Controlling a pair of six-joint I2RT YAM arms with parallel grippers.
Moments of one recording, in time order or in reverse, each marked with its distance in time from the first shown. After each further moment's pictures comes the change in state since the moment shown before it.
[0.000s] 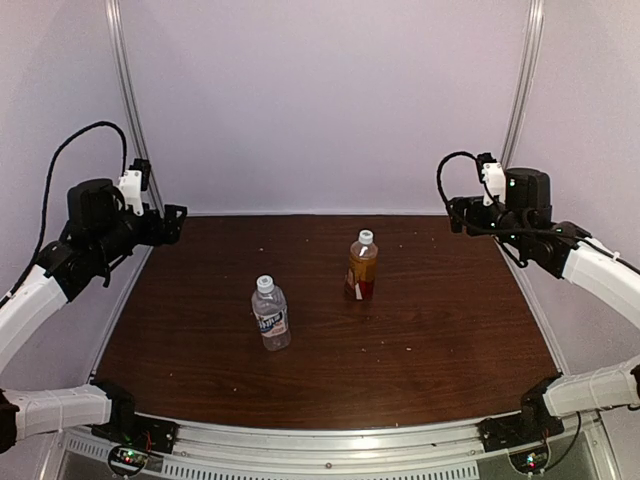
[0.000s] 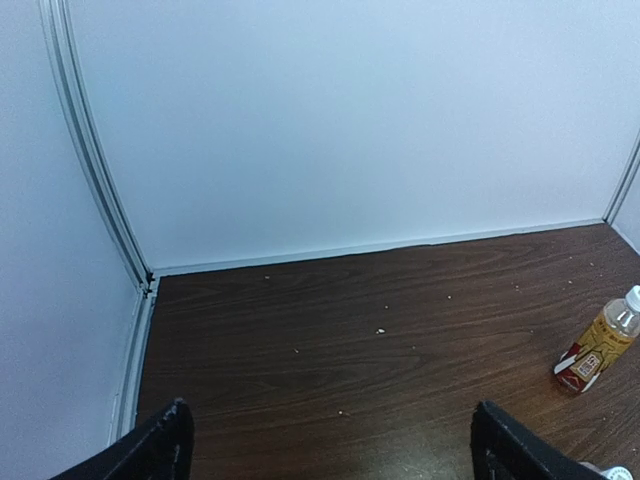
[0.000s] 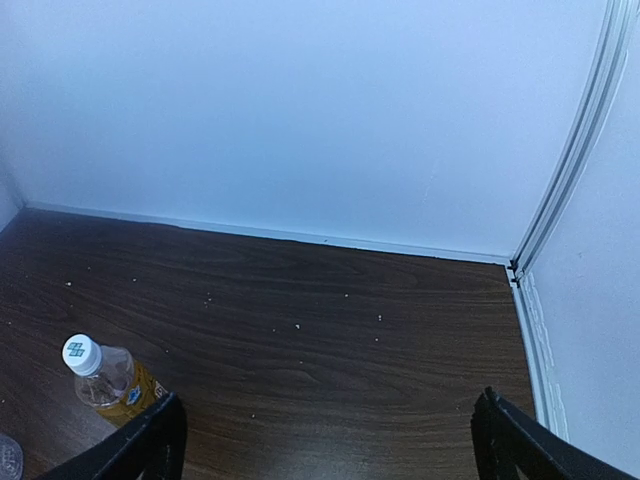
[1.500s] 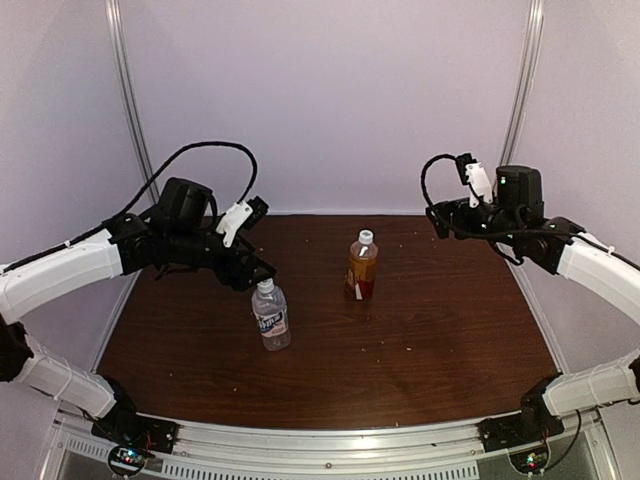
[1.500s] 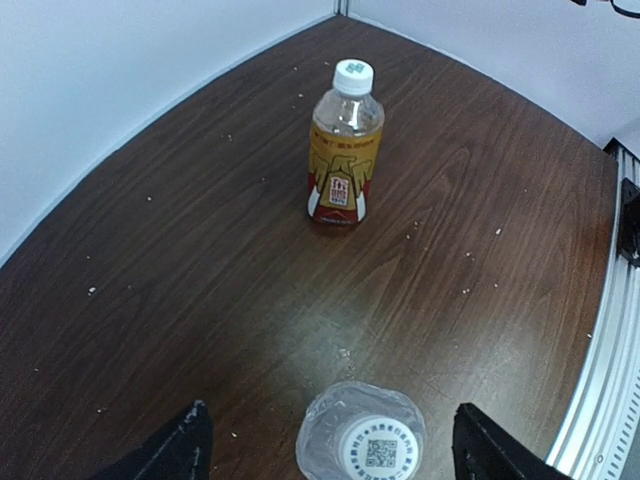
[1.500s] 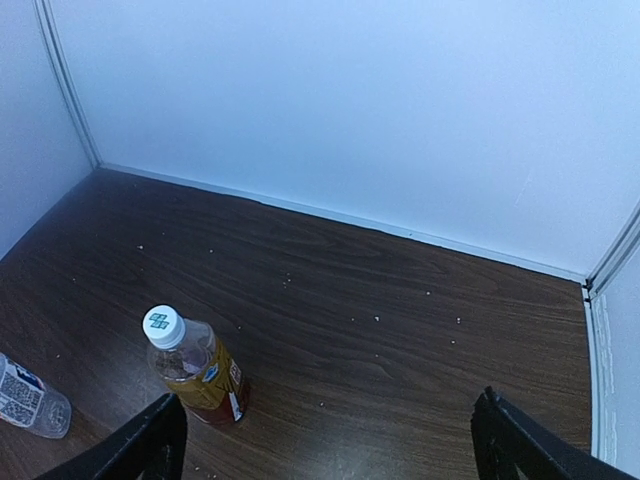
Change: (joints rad) left arm -0.359 0.378 0.196 -0.198 0.359 0.162; right arm 0.044 0.037 0.035 -0.023 -0.181 -0.022
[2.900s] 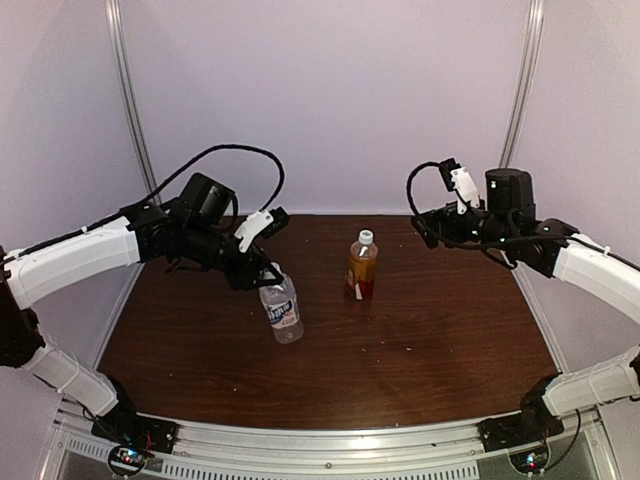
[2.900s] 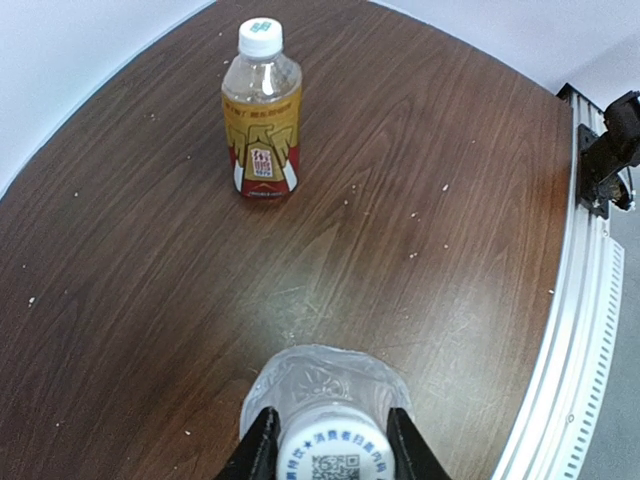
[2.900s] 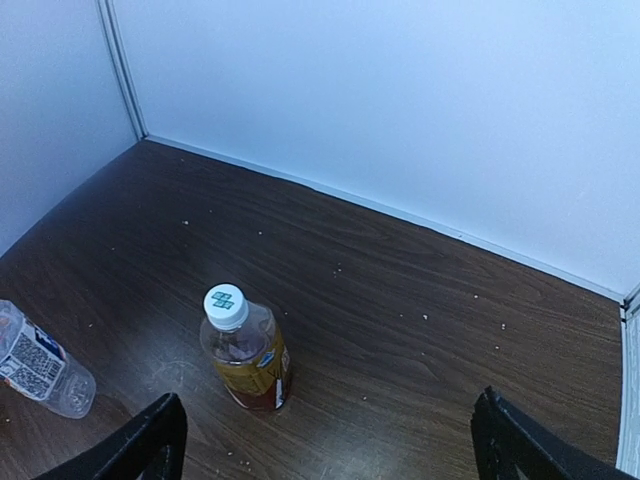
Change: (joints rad) left arm -0.050 0.122 0.118 -0.152 0.077 0.051; right arm 0.075 0.019 0.000 -0.007 -0.030 -0.026
